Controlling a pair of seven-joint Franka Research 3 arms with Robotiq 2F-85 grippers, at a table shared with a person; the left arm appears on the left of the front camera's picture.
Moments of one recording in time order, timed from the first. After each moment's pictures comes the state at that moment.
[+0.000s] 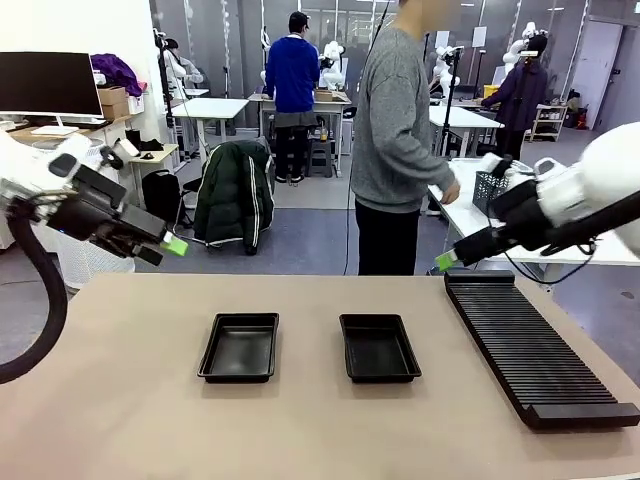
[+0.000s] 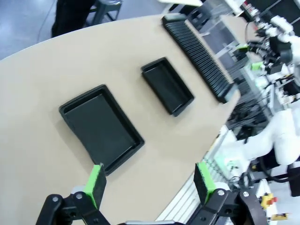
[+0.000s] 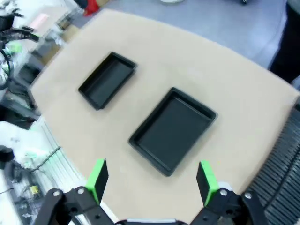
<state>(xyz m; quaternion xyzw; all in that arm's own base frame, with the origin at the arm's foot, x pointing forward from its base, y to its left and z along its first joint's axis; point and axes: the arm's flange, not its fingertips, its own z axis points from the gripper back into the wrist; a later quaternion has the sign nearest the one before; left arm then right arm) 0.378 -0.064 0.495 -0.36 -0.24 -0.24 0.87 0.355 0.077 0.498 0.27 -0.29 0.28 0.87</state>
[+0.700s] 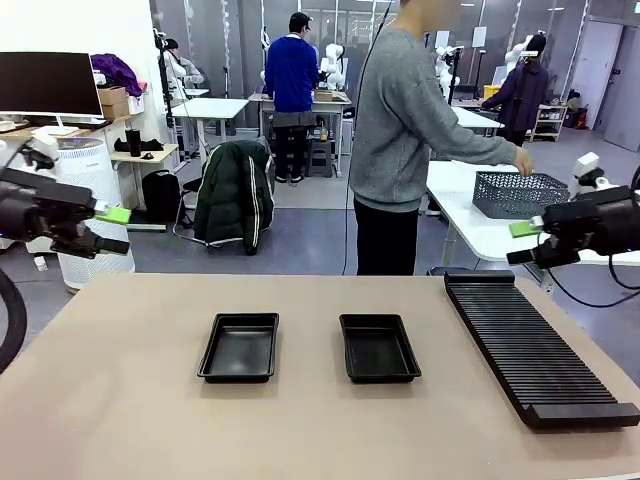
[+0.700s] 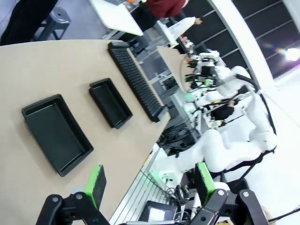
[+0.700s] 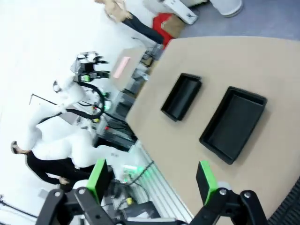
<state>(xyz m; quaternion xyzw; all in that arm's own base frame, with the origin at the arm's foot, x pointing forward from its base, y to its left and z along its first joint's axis) 0.369 0.022 0.483 -0.56 -0.23 -0.18 0.78 0.357 -0.047 0.479 0.55 -0.22 0.16 0.79</state>
